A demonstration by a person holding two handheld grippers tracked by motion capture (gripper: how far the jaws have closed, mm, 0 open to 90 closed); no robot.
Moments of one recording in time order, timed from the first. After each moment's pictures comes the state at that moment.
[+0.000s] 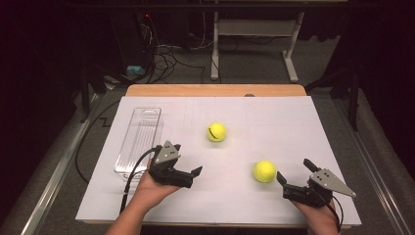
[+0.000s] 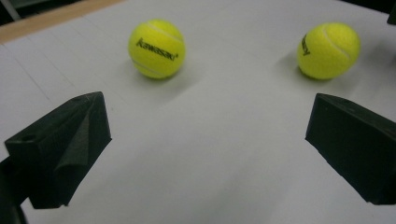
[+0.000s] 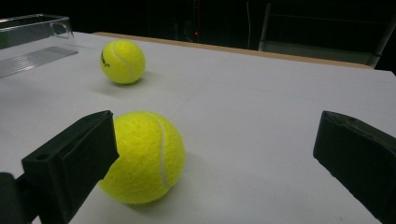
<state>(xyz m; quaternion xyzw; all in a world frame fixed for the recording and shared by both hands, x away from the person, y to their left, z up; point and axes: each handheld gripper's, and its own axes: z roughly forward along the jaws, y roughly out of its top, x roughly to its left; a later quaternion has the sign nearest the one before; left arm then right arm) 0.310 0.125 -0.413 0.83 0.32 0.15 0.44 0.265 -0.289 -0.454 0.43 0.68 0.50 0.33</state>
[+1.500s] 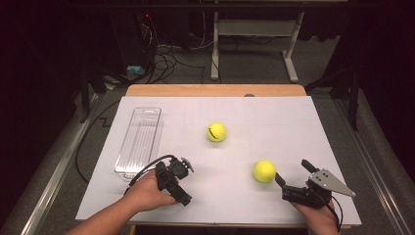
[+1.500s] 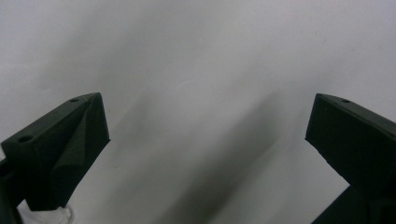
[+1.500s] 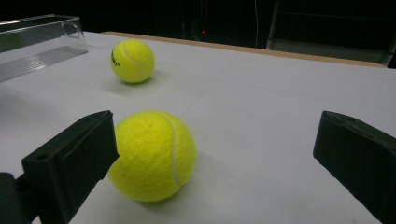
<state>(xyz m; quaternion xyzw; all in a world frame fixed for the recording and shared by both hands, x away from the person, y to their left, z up) 0.318 0.104 -0.432 0.94 0.34 0.01 0.08 0.264 -0.287 -0.453 0.43 0.68 0.51 0.31</state>
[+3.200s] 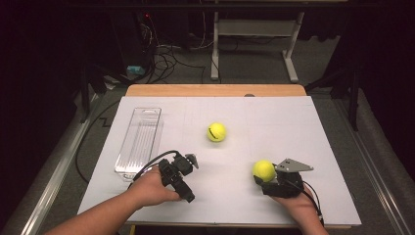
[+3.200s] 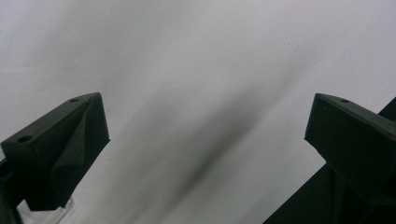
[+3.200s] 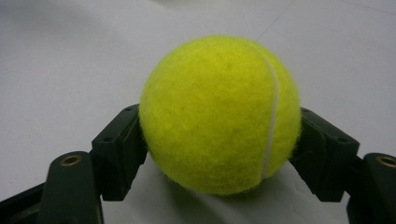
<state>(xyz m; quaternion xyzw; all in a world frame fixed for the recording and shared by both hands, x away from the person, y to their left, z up) 0.324 0.090 -0.417 0.94 0.34 -0.02 0.06 0.304 -0.240 -0.470 0.40 0.80 0.39 0.20</state>
